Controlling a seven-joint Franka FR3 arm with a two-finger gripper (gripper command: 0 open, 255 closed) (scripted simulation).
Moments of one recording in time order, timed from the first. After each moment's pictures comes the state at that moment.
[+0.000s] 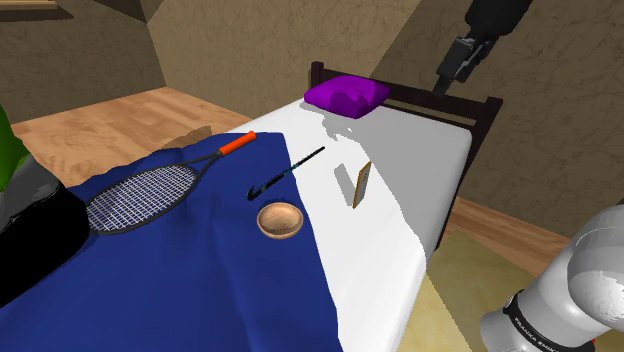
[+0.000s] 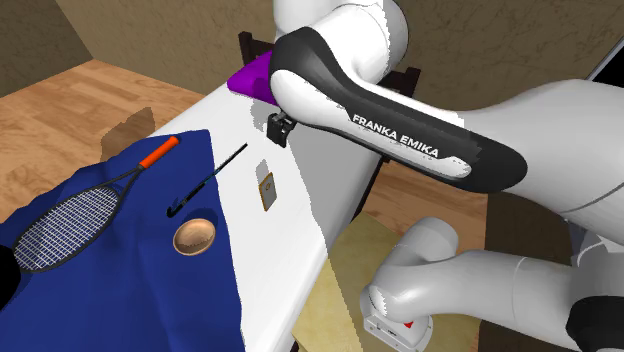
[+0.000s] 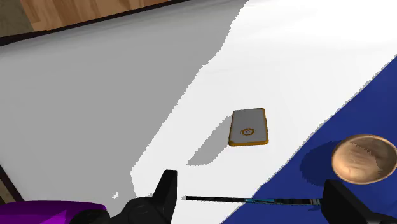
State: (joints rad) arm -0.02 -0.81 0.07 -2.26 -0.06 1.70 -0.03
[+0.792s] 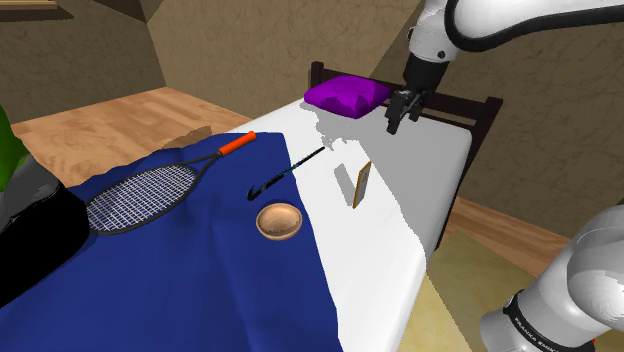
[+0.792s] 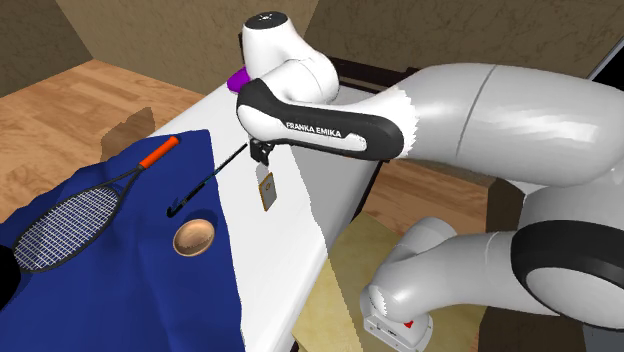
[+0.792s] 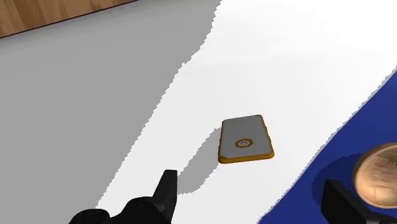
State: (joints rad) arm -0.03 -0.55 0.06 -2.33 -0.03 1.92 0.00
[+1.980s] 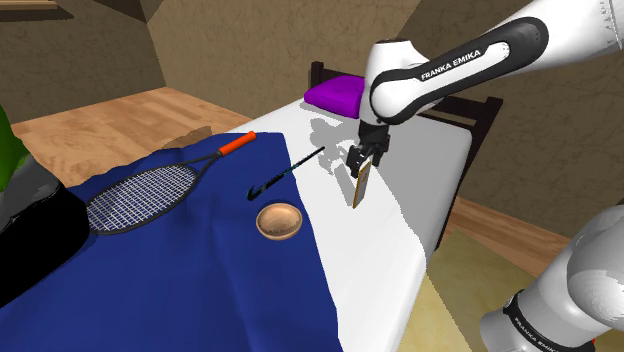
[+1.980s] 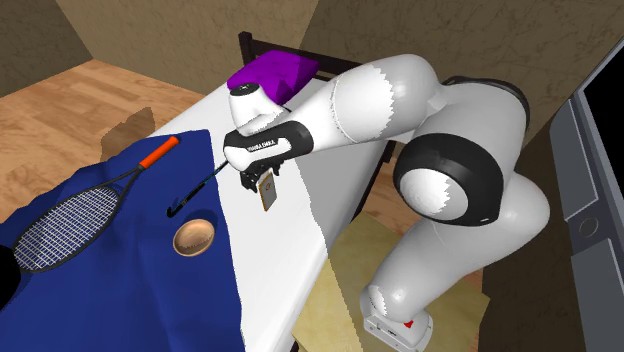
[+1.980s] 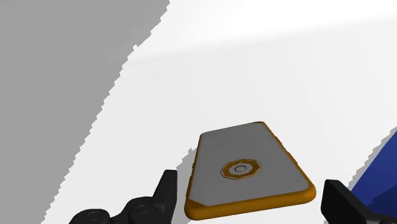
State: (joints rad) arm -0.03 -0.12 0.07 -2.33 0.01 2.21 0.04
